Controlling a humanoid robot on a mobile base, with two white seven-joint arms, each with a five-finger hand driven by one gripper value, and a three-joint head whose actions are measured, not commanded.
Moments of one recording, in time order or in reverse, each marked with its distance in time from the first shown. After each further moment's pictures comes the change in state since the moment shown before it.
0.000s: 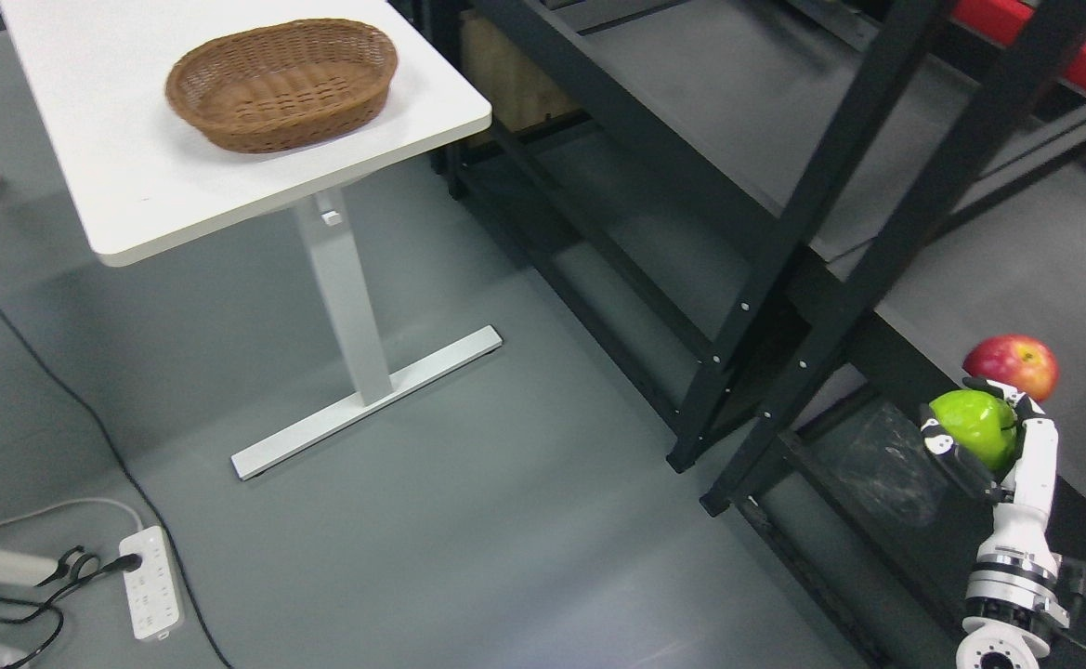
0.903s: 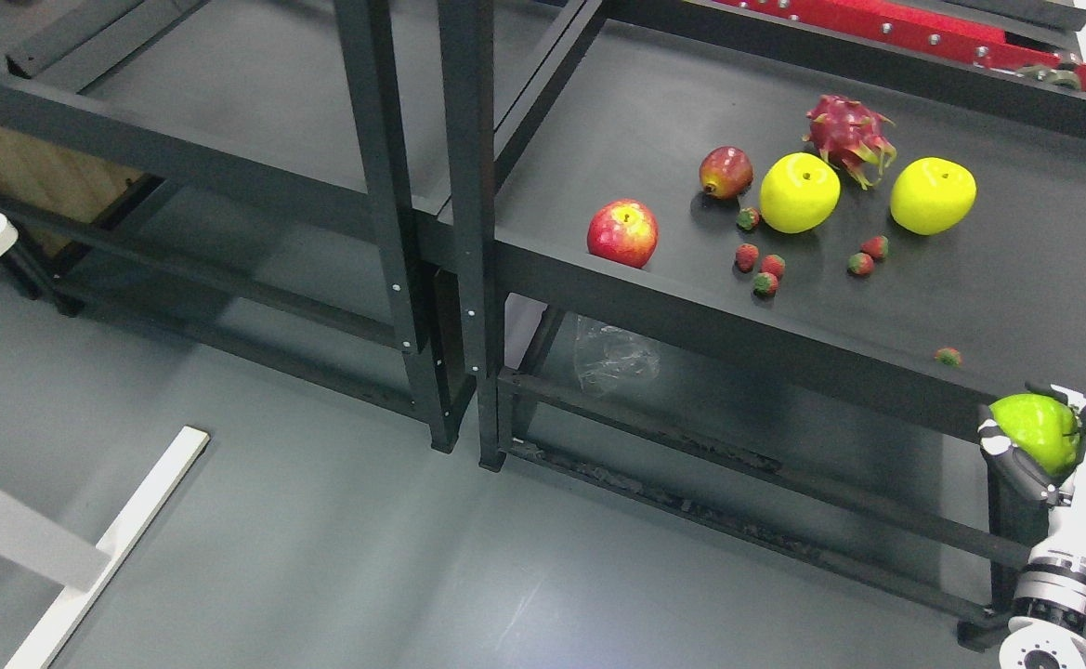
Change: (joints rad) left arm 0.000 0.000 0.000 0.000 0.000 0.000 0.000; right arm -0.021 -0.021 -0.073 0.005 0.005 0.032 -0.002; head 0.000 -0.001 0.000
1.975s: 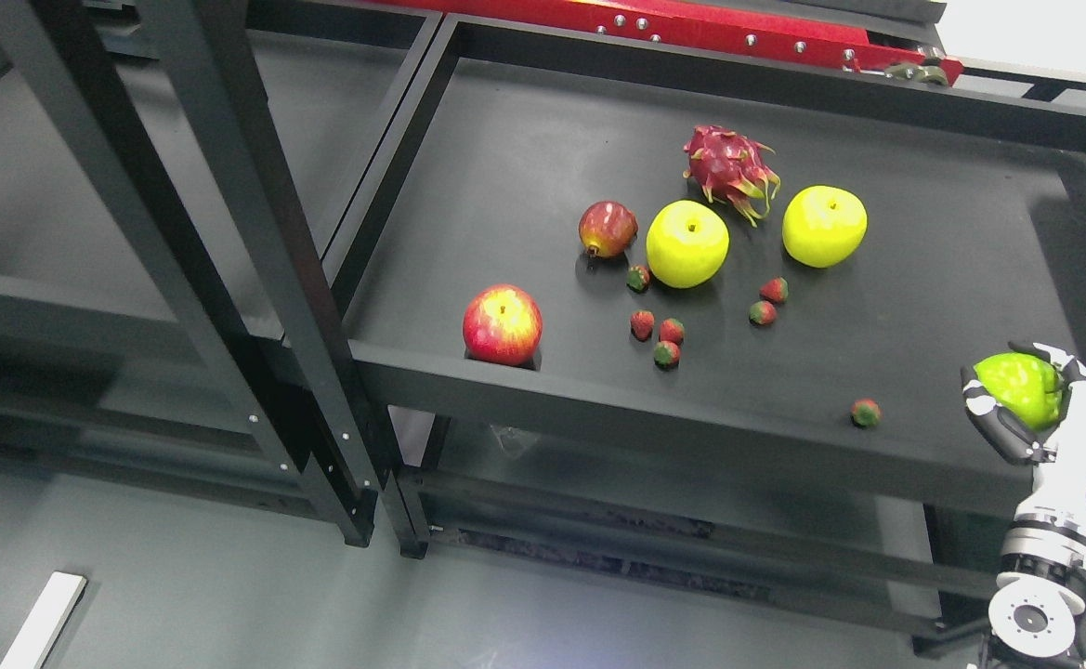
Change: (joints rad) left arm 0.000 0.000 0.000 0.000 0.000 0.000 0.000; right arm -0.117 -0.005 0.036 0.064 0.017 -0.001 0.017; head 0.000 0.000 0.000
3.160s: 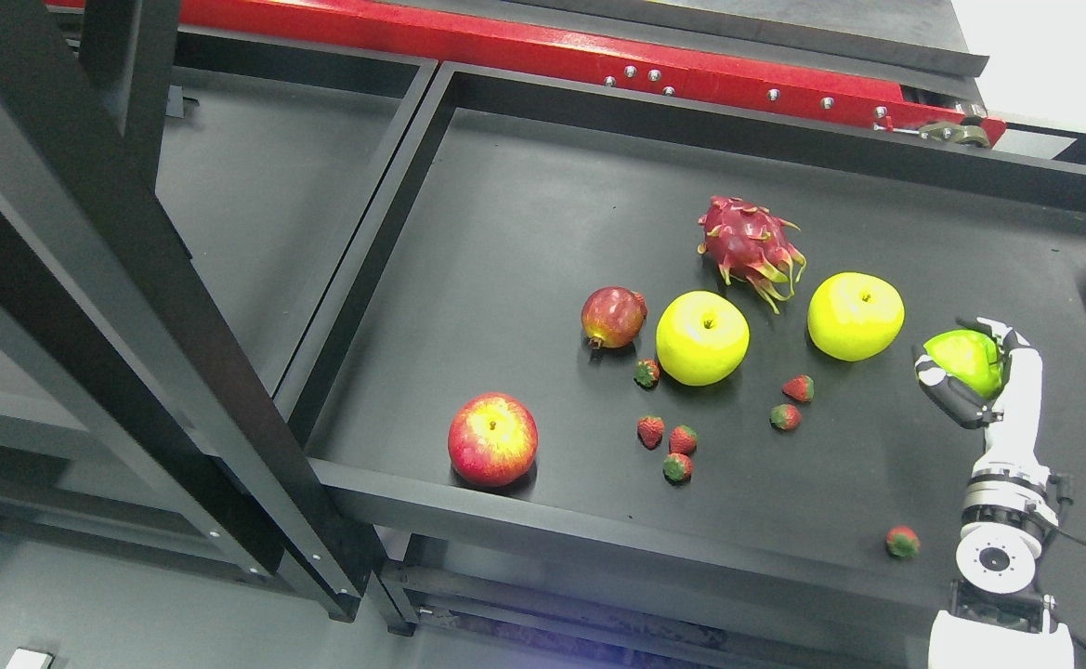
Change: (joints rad) left arm 0.000 0.000 0.000 0.000 0.000 0.000 0.000; right arm -0.100 -0.006 0.053 0.132 0.023 0.057 0.038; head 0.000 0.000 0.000
